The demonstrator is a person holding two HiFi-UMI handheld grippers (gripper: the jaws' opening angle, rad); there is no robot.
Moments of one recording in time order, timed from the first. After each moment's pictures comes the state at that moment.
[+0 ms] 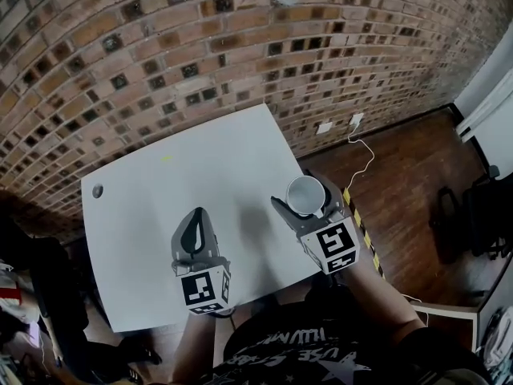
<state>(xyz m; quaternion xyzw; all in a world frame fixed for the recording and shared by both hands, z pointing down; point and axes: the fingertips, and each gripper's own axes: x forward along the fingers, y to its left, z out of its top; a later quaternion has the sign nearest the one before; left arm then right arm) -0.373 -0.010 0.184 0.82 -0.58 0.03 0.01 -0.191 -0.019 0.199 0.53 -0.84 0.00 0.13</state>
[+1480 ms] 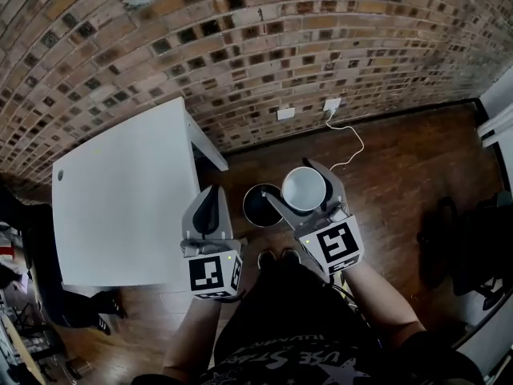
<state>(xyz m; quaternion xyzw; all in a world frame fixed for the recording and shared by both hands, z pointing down) 0.026 -0.019 0.177 0.80 -0.59 0.06 0.02 0.142 -0.022 0.202 0.45 -0.89 0.03 0.08</state>
